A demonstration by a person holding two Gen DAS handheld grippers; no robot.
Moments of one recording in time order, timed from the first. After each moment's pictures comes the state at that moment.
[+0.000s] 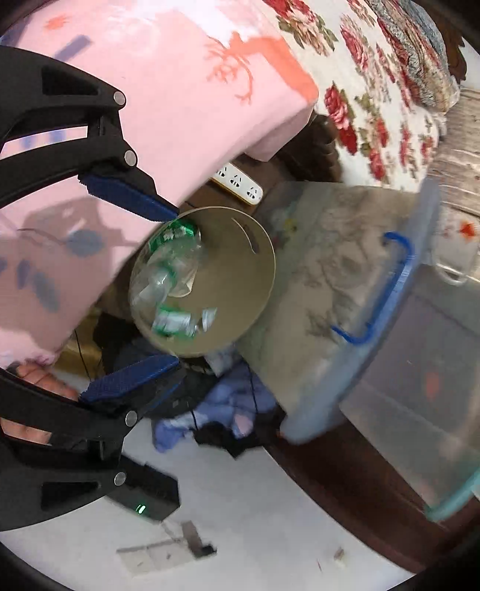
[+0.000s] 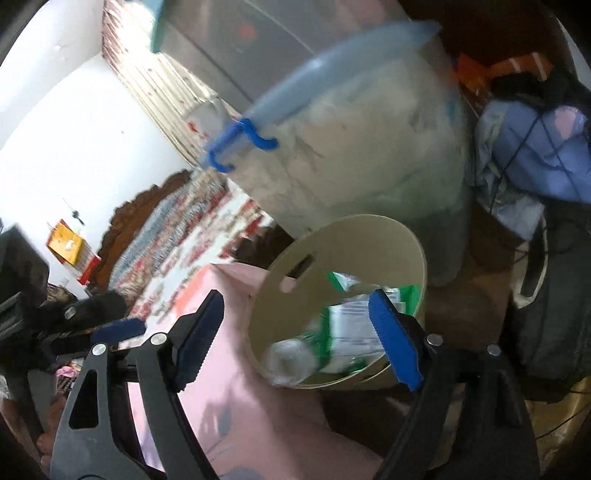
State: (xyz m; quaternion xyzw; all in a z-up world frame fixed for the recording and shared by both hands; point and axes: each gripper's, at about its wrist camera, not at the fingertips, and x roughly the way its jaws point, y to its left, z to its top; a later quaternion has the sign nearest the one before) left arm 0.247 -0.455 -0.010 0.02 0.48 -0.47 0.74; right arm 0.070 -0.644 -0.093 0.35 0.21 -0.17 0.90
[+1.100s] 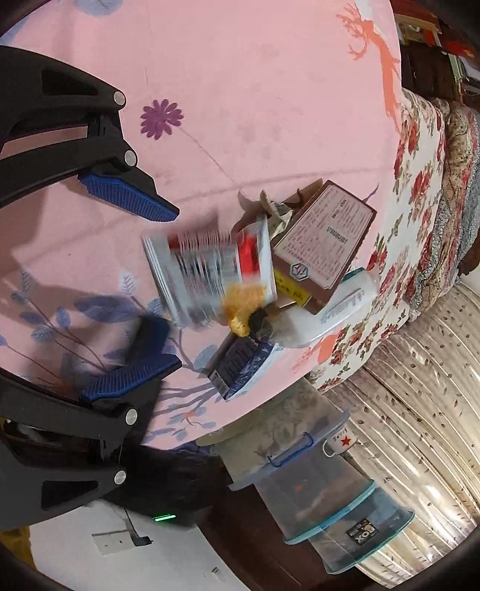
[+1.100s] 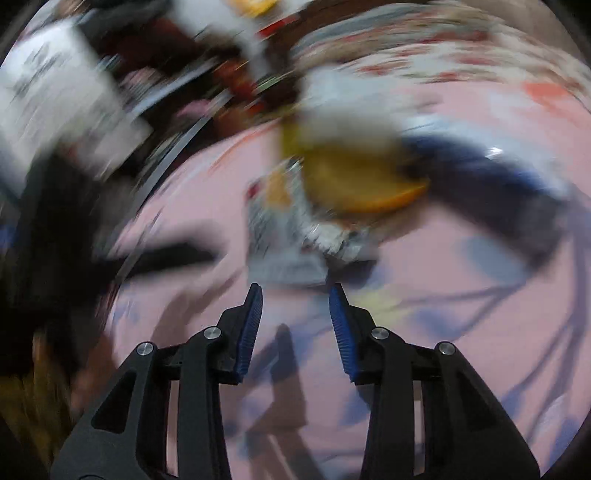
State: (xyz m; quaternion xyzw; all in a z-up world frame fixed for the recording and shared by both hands) left arm 0.169 -0.002 -0.075 -0.17 0.47 -0.27 0.82; right arm 0.139 -0.191 -0.123 0.12 0.46 0.29 0.83
